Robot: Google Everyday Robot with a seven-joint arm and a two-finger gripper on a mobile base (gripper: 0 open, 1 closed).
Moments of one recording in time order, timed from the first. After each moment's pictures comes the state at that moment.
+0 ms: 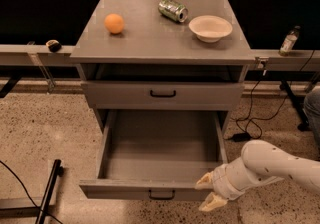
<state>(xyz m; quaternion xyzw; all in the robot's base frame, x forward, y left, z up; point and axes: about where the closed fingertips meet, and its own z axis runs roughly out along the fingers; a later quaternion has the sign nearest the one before) 0.402 -0.149 0.490 -0.71 0.65 0.19 0.20</state>
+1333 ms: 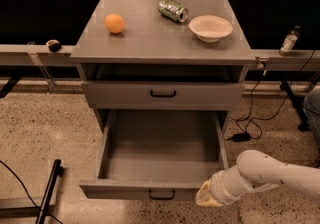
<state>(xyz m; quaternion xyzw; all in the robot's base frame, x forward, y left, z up) 0.410 -0.153 0.435 -0.69 0.67 0.19 0.20</state>
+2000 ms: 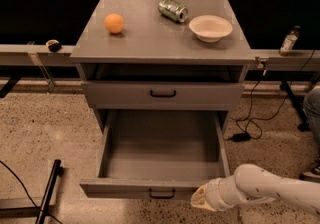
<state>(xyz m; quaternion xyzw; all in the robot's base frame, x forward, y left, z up) 0.417 -0.139 0.398 -0.67 0.68 0.17 0.25</state>
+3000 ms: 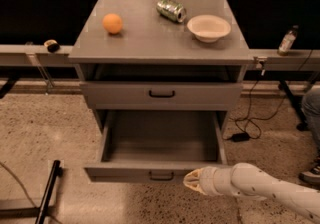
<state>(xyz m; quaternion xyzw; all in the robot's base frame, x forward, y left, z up) 0.488 -0.124 0.403 -0.65 0.66 0.11 0.36</state>
